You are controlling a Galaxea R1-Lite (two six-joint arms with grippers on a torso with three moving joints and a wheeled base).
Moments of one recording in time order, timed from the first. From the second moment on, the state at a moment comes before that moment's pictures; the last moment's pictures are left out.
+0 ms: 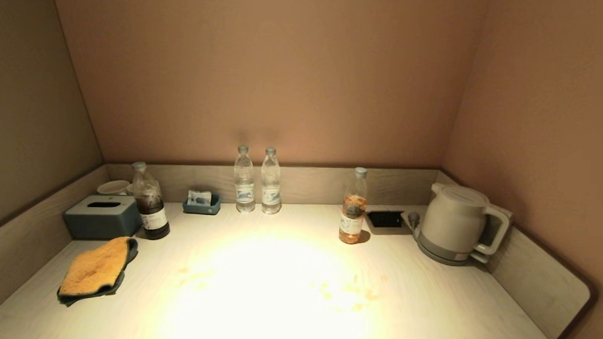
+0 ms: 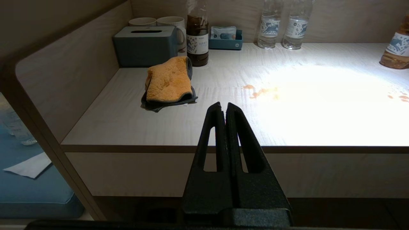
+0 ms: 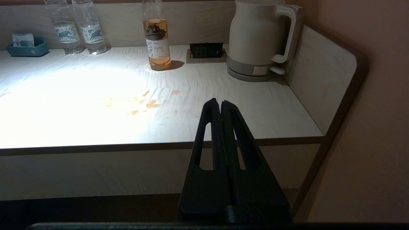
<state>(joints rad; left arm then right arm) 0.00 0.00 0.00 0.01 0.01 -0.02 0.00 0.00 0.00 0.00 0.00 0.01</state>
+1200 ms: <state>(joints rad) 0.00 0.36 -0.40 0.16 0.18 -0.16 0.00 0.00 0.00 0.00 0.00 0.01</state>
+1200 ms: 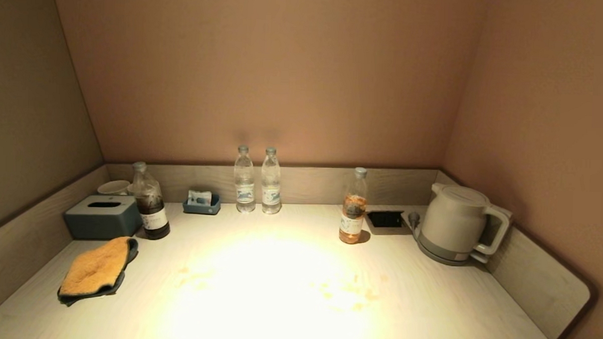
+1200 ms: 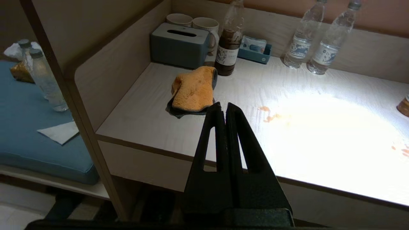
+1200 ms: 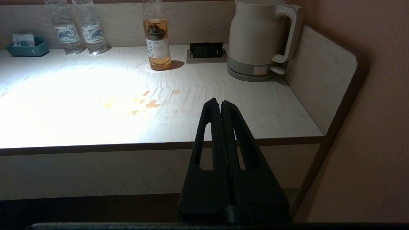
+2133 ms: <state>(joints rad) 0.42 1.50 -0.95 0.16 -0.18 -0.26 0.00 0.00 0.00 0.00 0.00 0.01</state>
